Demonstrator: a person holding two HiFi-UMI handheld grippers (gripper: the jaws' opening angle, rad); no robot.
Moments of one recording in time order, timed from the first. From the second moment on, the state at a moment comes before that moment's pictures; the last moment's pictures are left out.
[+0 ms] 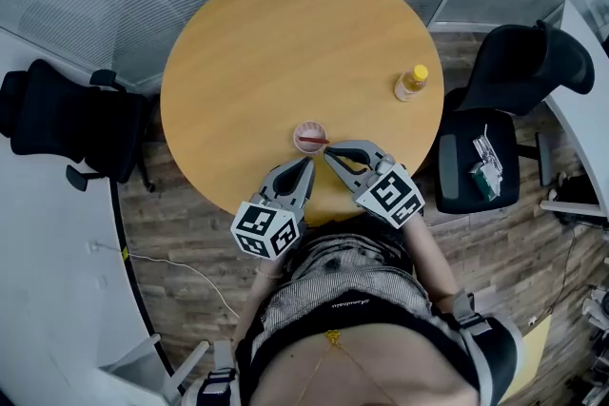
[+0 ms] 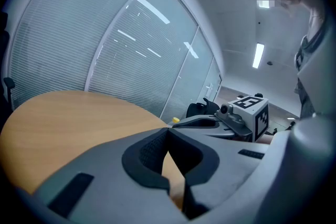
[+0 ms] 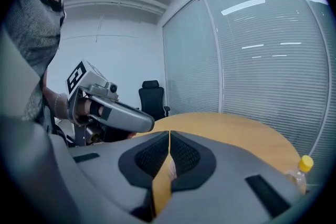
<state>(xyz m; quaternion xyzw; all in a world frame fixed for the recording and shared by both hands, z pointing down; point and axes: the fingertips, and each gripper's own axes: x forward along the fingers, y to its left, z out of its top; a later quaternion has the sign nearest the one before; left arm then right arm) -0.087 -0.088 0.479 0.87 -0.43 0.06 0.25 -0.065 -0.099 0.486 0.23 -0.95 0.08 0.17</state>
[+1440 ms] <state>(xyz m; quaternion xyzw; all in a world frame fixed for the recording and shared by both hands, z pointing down) -0.090 -0.097 0.445 0.87 -0.44 0.00 0.21 -0.064 -0.112 0.448 0.26 -0.96 0.06 0.11</state>
